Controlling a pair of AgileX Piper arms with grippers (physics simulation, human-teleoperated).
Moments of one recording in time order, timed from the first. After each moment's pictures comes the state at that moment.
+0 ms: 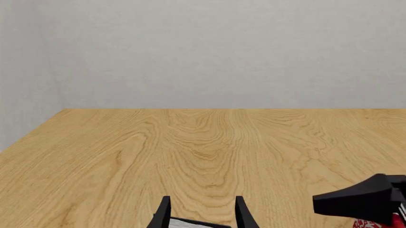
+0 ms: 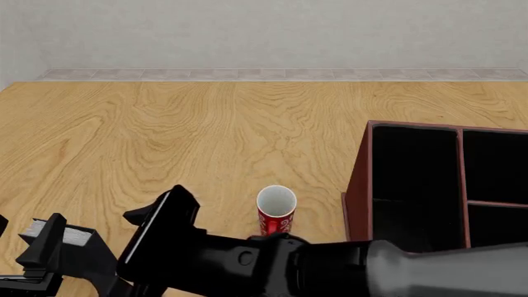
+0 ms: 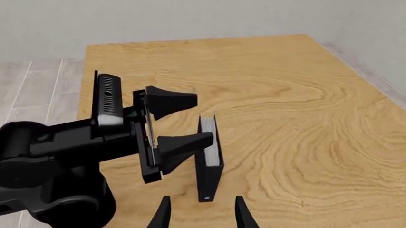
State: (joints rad) left arm 0.00 0.01 0.00 0.00 0.00; right arm 1.26 1.70 -1.02 -0.32 -0.10
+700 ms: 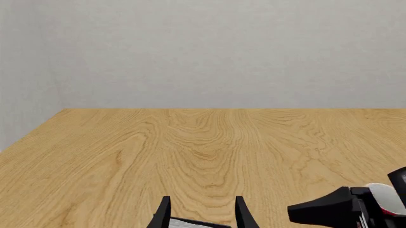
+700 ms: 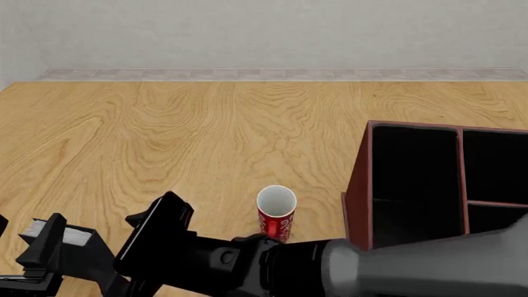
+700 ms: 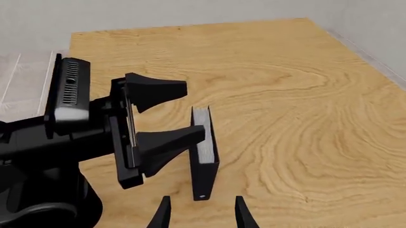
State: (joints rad) left arm 0.00 0.01 0.00 0.00 0.00; right arm 1.23 1.82 -1.07 -0.35 -0.09
